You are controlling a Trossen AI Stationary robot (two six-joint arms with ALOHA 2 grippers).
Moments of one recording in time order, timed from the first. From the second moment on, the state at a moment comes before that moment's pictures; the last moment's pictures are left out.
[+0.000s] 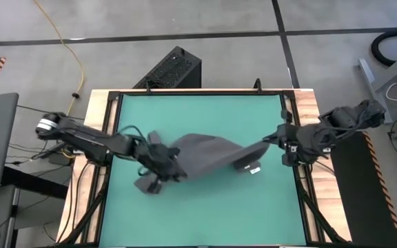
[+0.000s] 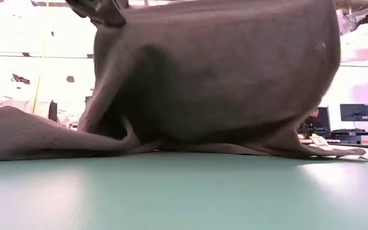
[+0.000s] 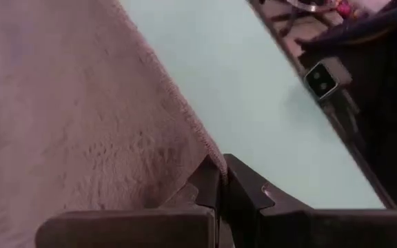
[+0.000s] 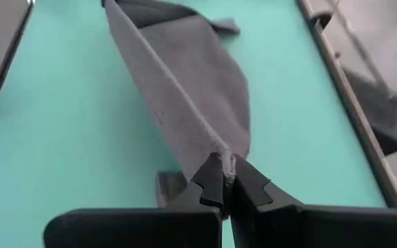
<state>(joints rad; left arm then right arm) -0.24 1.38 0.97 -0.31 0.21 -0.02 0.43 0.85 1.21 -1.14 0.48 0.28</state>
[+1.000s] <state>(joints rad) -0.01 1.34 0.83 -0.64 -0.07 0.14 0.43 0.85 0.86 -1.33 0.42 0.73</state>
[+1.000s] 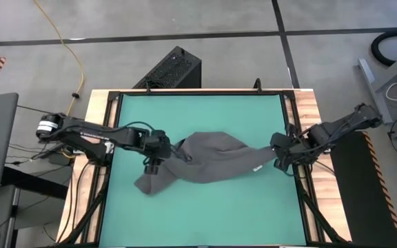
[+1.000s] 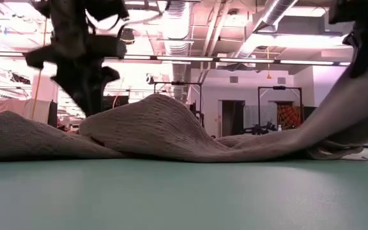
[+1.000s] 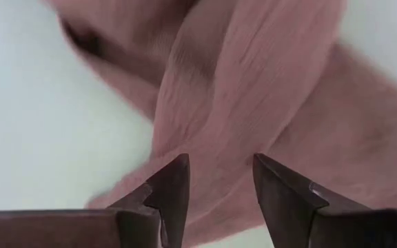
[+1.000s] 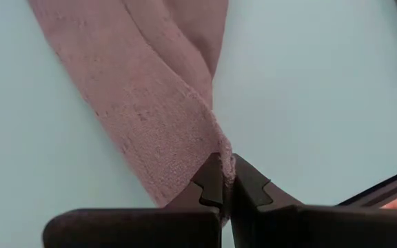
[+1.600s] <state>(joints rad) 0.06 1.34 0.74 -0.58 -0.09 0.23 0.43 0.84 0.82 -1.25 0.40 0.72</state>
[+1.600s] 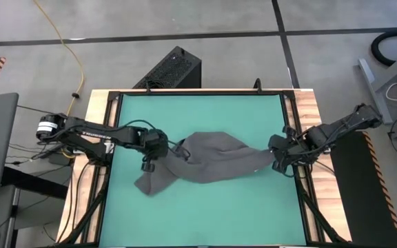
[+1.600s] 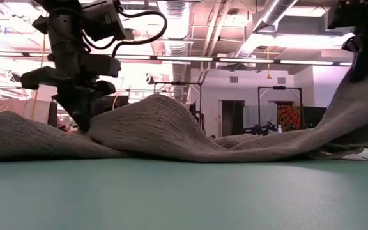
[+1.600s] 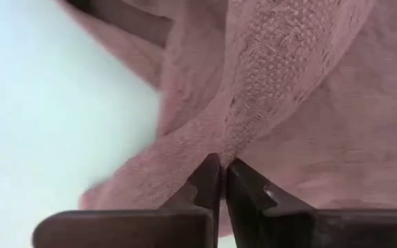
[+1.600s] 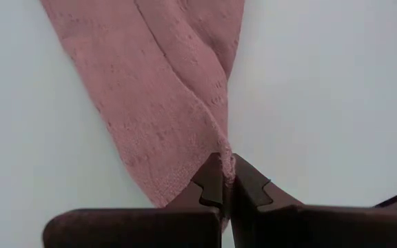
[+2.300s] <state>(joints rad) 0.59 1.22 1.58 -0.82 -0.21 0.61 0.27 0.70 1.15 -0.75 1.00 -0.29</state>
